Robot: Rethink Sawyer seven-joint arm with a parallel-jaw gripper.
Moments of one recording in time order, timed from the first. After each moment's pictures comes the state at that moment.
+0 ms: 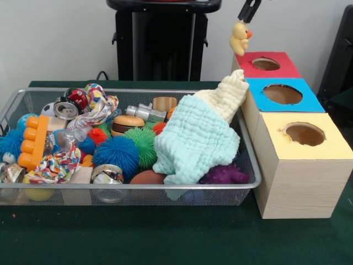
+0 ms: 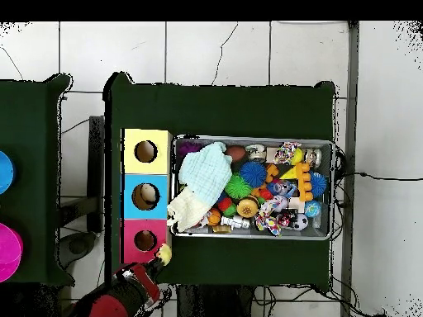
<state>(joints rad) 0.94 -0.62 -0.83 2.11 0.55 0.27 2.49</state>
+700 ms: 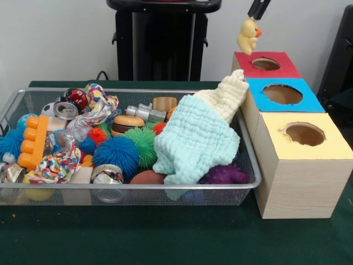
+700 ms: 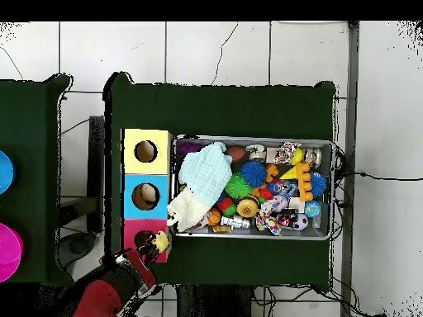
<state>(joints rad) 0.91 -0.60 -0.86 2.00 0.55 0.35 2.49</state>
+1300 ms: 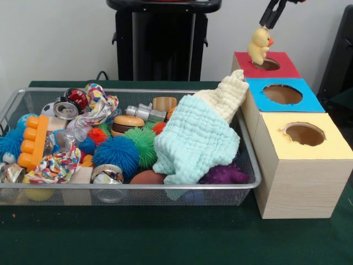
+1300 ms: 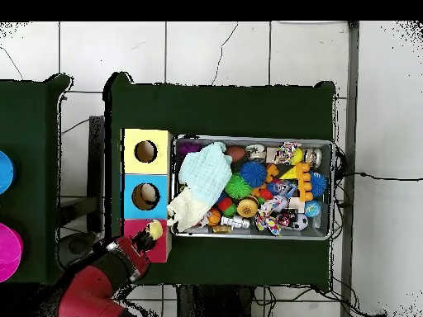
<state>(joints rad) 0.91 -0.53 -0.86 1.91 0.55 0.36 2.49</state>
